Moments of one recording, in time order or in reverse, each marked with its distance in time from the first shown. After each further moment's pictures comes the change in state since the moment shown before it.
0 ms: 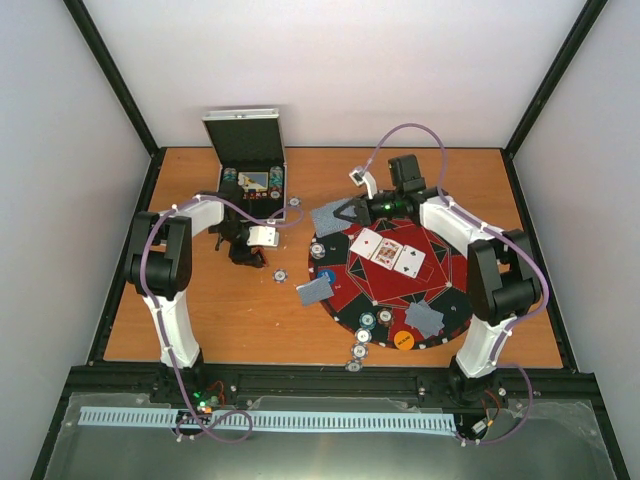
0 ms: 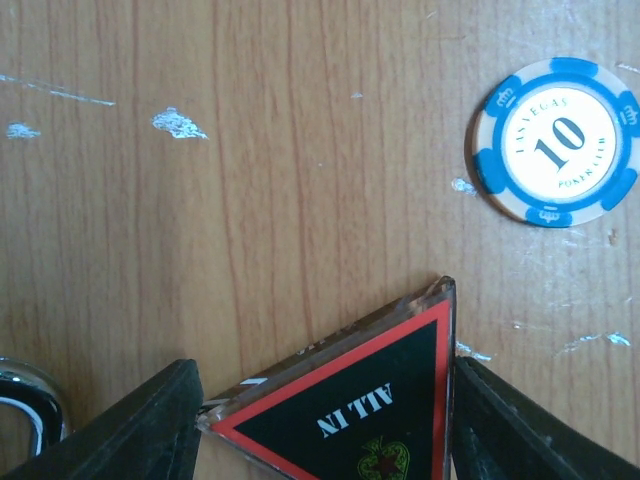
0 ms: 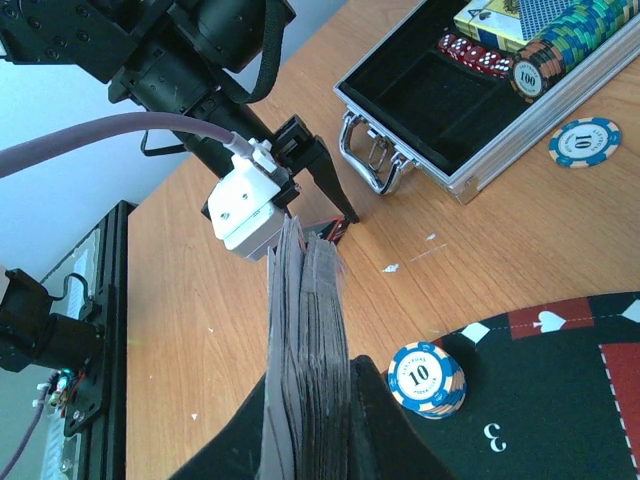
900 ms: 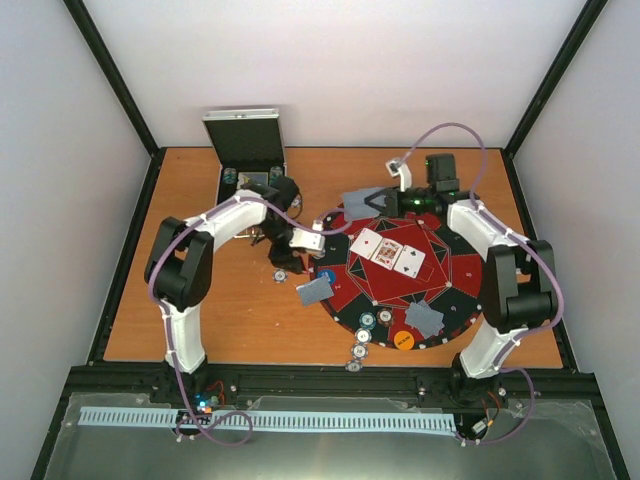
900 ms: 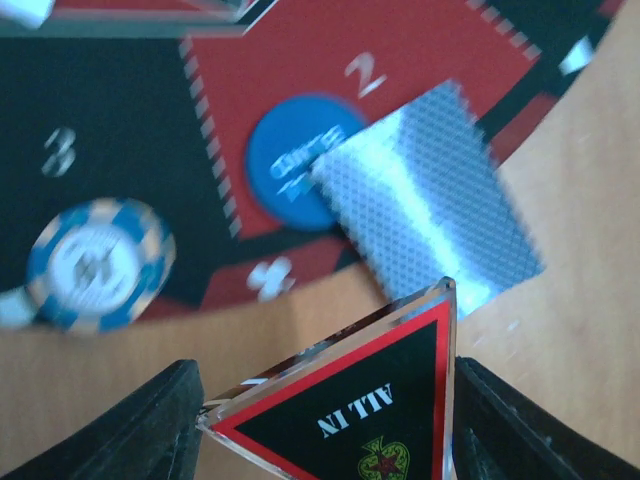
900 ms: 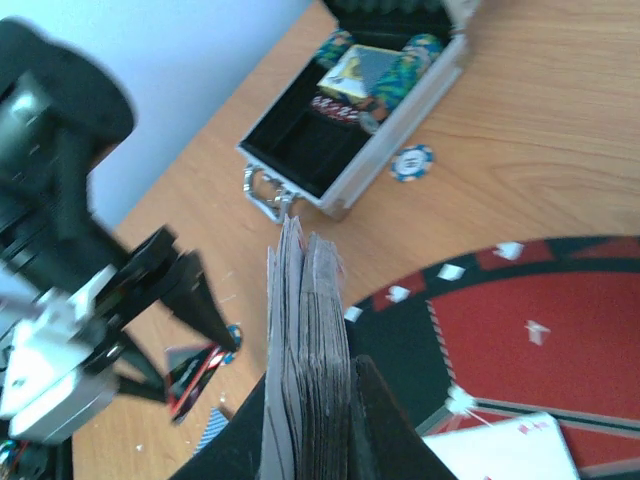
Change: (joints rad) left arm -0.302 -0.024 0.195 -0.221 0.050 -0.208; right arm -0.150 -0.072 -0.072 0.054 0.027 0.044
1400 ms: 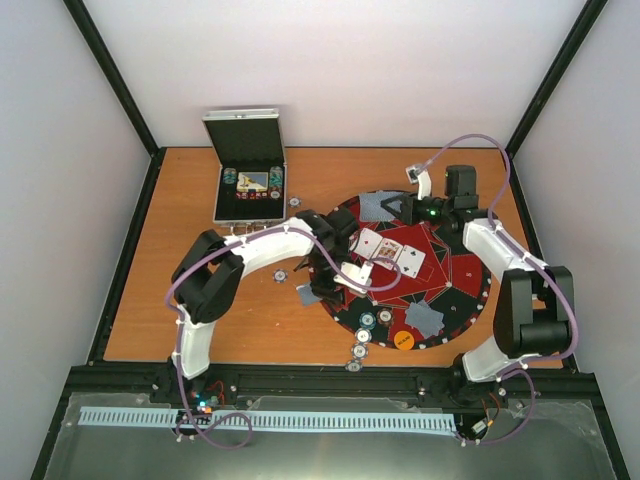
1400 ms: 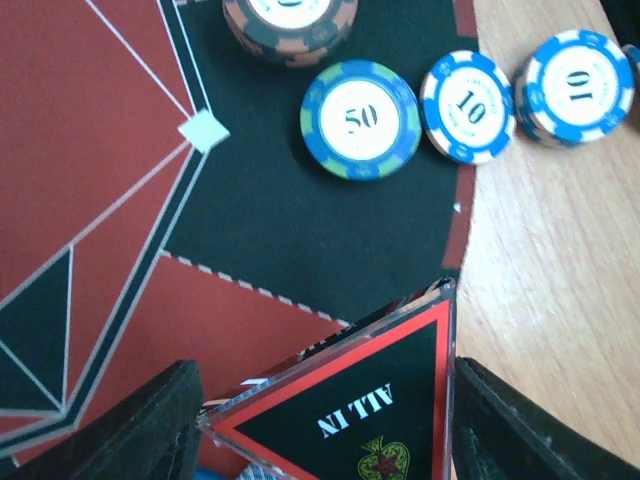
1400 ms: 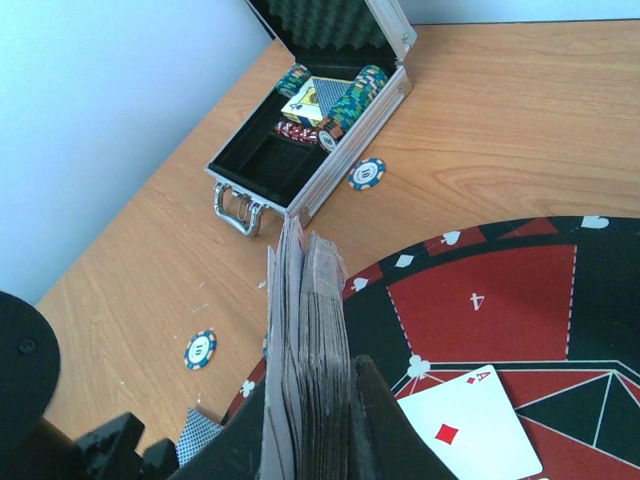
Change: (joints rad) left arm -0.373 0.029 0.018 0.059 -0.008 -0.082; right arm -0.096 -0.179 -0.196 0.114 0.066 0.051
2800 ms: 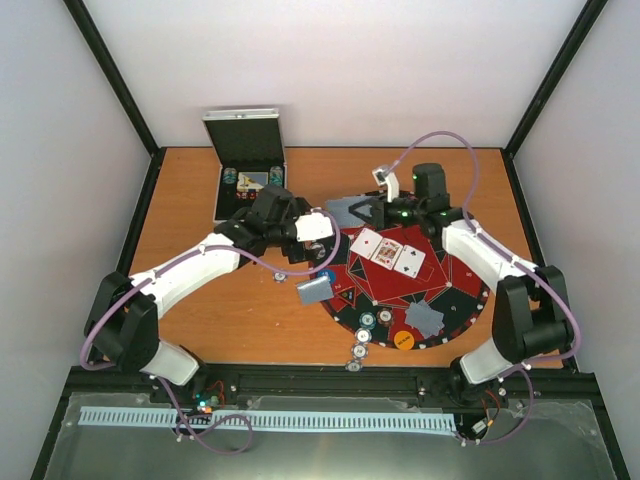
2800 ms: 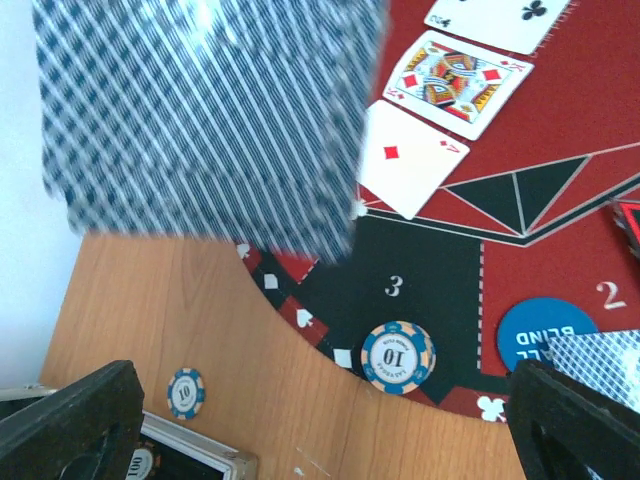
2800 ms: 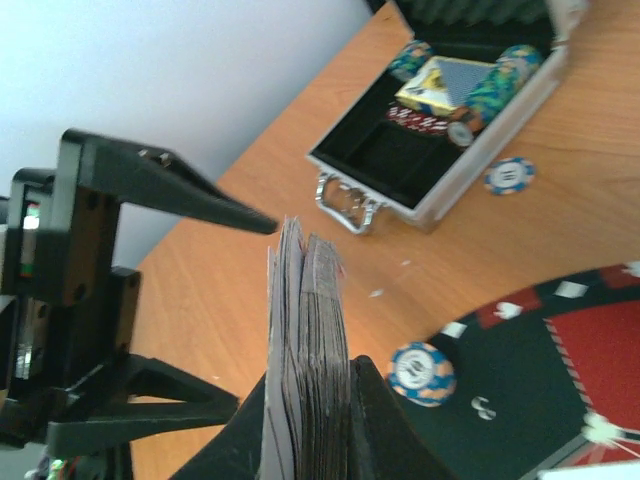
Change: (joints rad) left arm 0.189 -0.509 -0.425 0.667 -0.235 -0.322; right arm 0.182 -0.029 0.017 0.034 0.015 0.114
